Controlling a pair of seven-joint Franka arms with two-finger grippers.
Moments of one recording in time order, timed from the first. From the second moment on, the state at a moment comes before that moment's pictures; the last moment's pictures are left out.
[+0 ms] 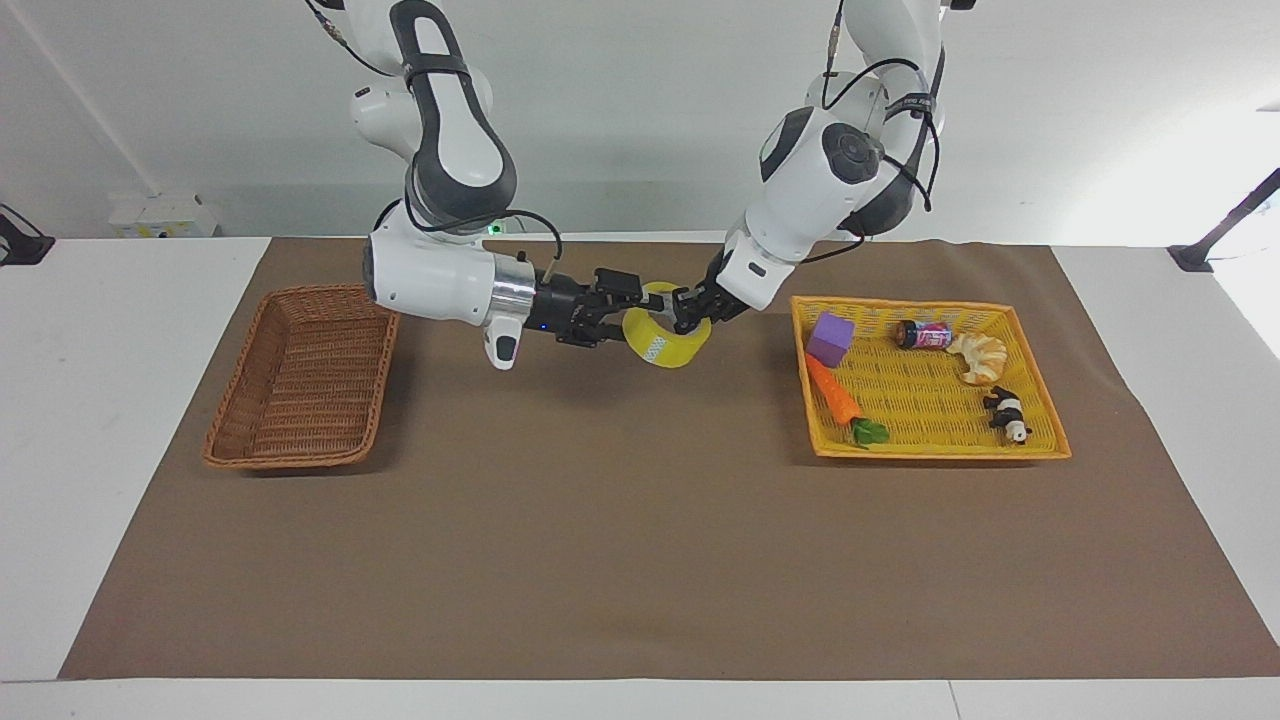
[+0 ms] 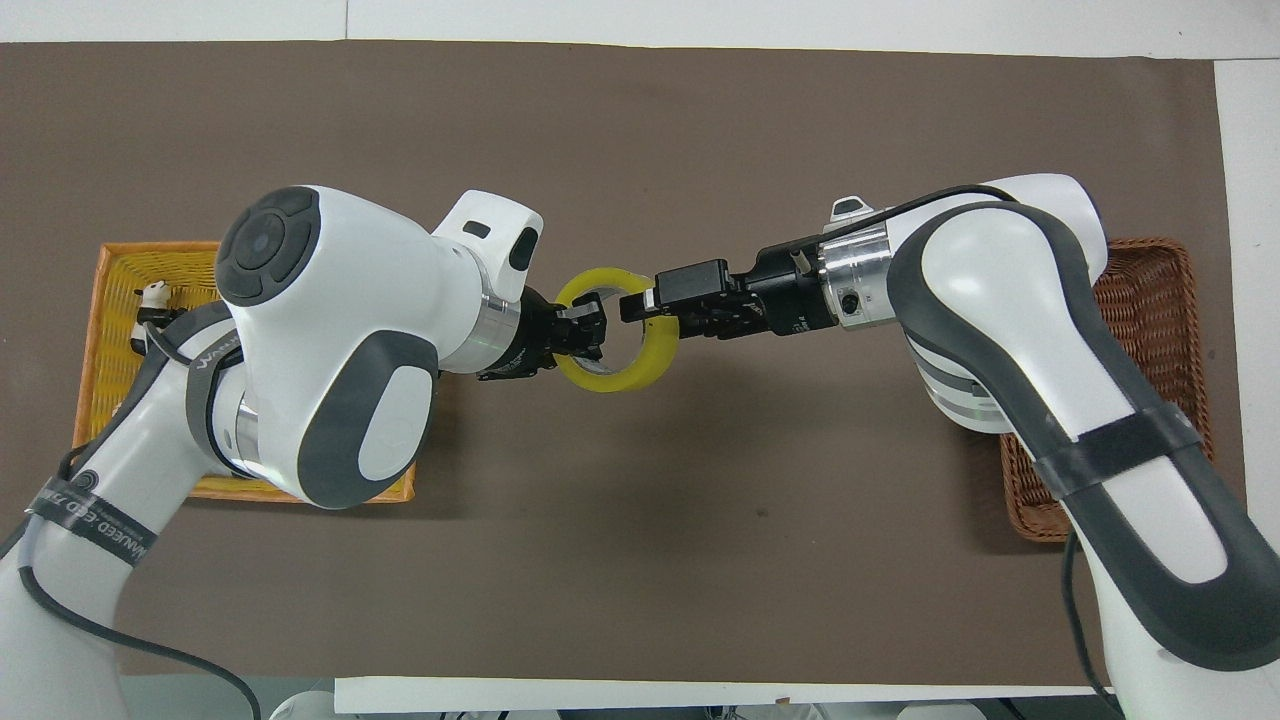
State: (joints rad) left arm -0.56 0.09 -0.08 -1.90 -0.45 2.11 -0.67; right arm 0.41 0.16 -0.11 -1.94 1.25 1.92 -0.29
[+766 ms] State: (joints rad) left arm -0.56 0.09 -0.08 -1.88 -0.44 2.09 -0.73; right arm 0.41 0.16 -0.12 -1.95 1.25 1.92 -0.29
